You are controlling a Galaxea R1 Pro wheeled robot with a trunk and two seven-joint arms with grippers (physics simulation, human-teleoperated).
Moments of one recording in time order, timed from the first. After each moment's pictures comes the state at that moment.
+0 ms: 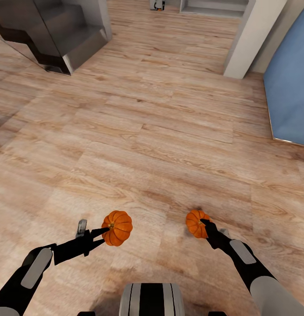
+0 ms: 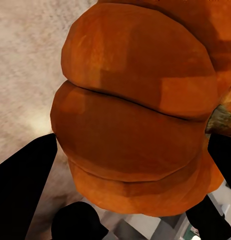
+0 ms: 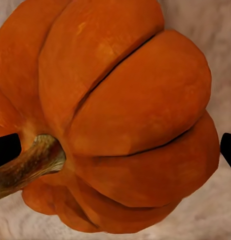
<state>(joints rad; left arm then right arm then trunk) -0.44 0.25 0.08 -0.95 0.90 0.98 -0.63 -0.64 -0.12 -0.07 -0.57 -1.27 0.35 -0.01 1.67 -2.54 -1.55</state>
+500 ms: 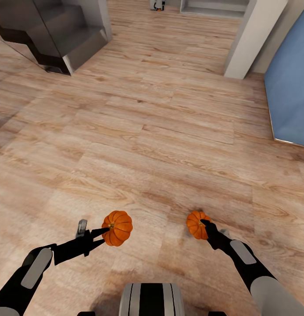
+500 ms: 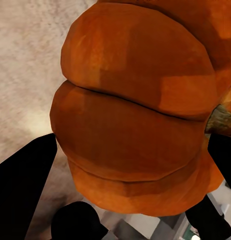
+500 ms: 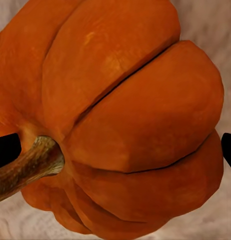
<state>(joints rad) -0.44 0.25 0.08 -0.95 0.90 0.98 -0.63 -0.64 -0.13 -0.07 -0.56 -1.26 0.35 -0.01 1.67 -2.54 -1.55</state>
